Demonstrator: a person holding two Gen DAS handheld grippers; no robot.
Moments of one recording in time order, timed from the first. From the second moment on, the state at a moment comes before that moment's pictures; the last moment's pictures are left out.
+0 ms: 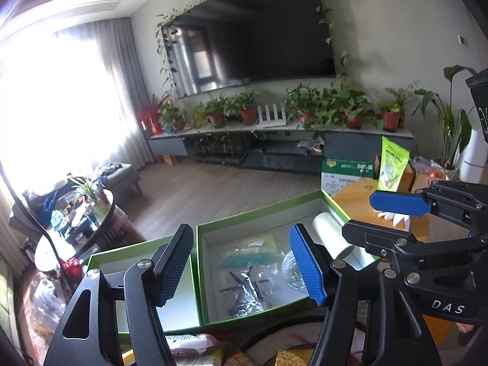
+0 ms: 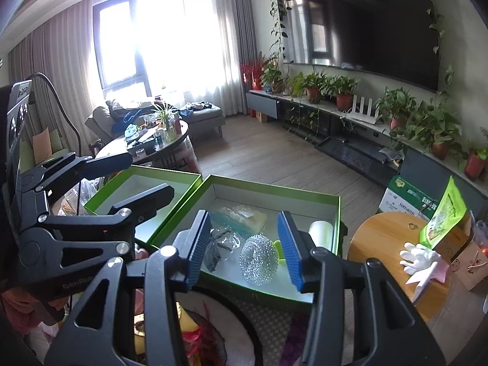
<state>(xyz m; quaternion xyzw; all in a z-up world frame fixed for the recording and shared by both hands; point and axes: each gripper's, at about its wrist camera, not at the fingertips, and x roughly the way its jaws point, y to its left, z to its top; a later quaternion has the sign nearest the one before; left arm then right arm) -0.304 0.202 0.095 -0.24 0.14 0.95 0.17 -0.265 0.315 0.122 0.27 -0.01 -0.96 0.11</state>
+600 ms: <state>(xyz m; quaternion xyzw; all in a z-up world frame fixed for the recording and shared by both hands) -0.258 0.182 0.132 -0.19 0.12 0.96 0.18 -0.206 0.298 0.158 0.24 0.01 -0.96 0.11</state>
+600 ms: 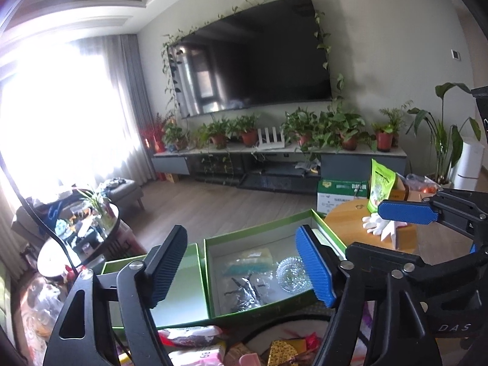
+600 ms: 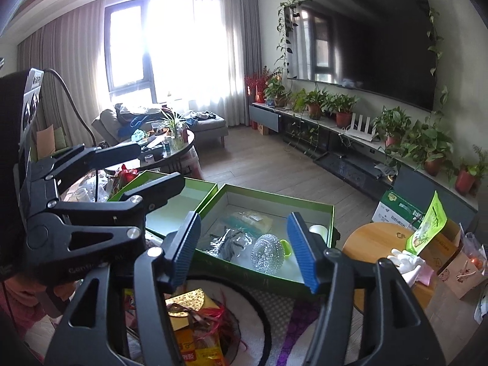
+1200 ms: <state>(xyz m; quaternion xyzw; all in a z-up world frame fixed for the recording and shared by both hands) -0.309 0.170 0.116 -0.20 0.14 0.95 0.18 -0.256 0.279 0.163 0.25 0.03 -0.96 0.11</state>
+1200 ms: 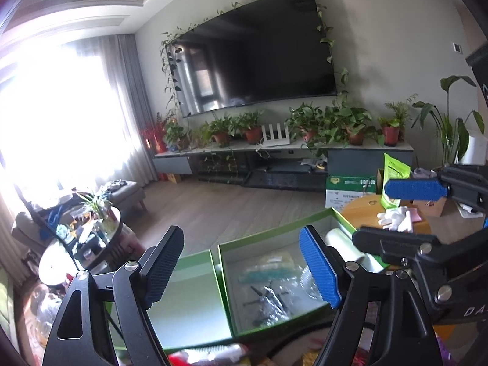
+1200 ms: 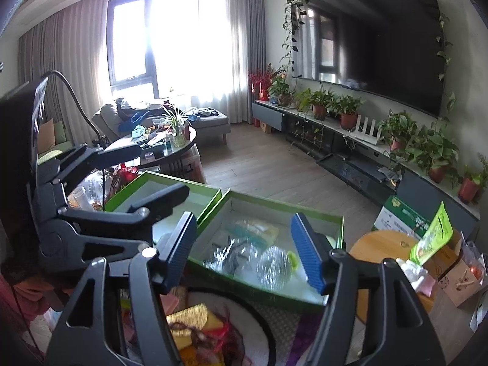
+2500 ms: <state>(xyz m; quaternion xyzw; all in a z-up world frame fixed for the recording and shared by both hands) -0.145 0.136 0.182 -0.13 0.14 0.96 0.20 -0.091 0.245 0.231 0.18 0.03 -0.98 0.12</state>
